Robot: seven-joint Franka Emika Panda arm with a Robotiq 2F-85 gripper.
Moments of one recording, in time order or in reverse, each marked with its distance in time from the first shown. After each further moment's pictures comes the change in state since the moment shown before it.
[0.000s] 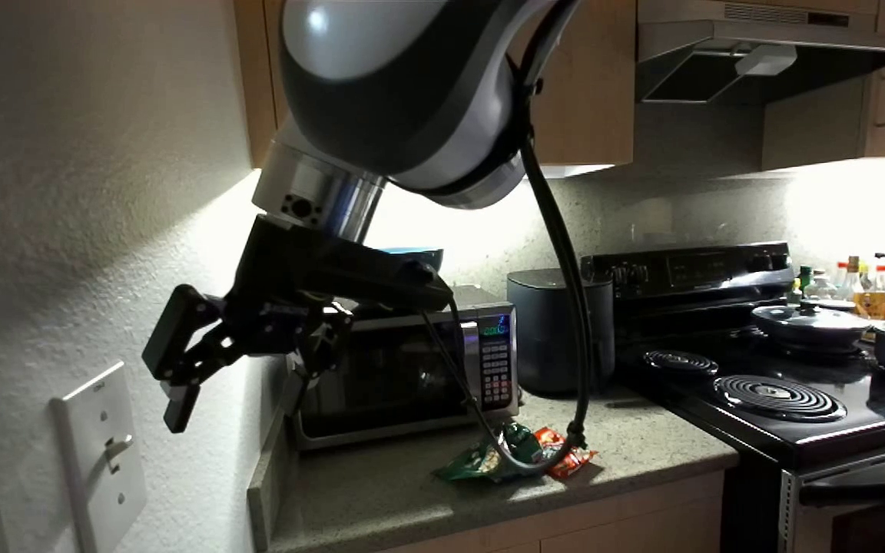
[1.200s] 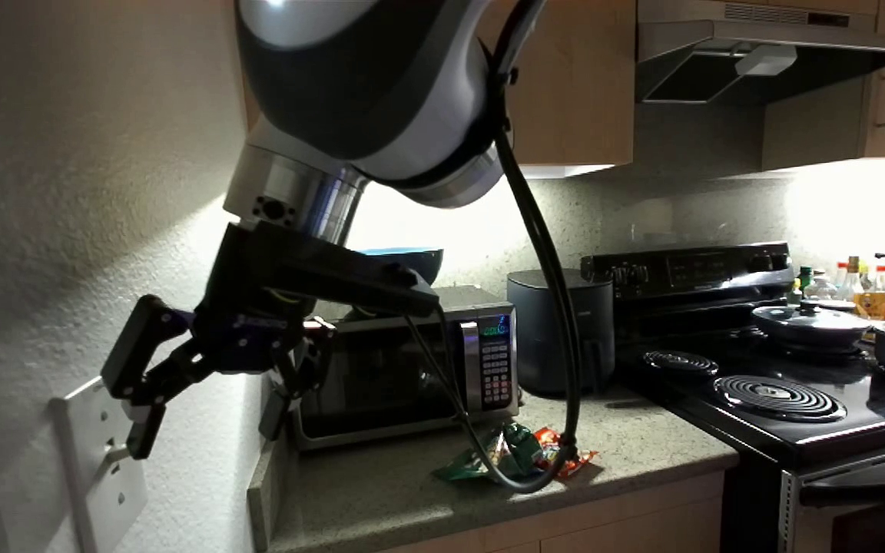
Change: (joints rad) arm 0.005 0.037 0.024 0.052 0.042 -0.080 0.008
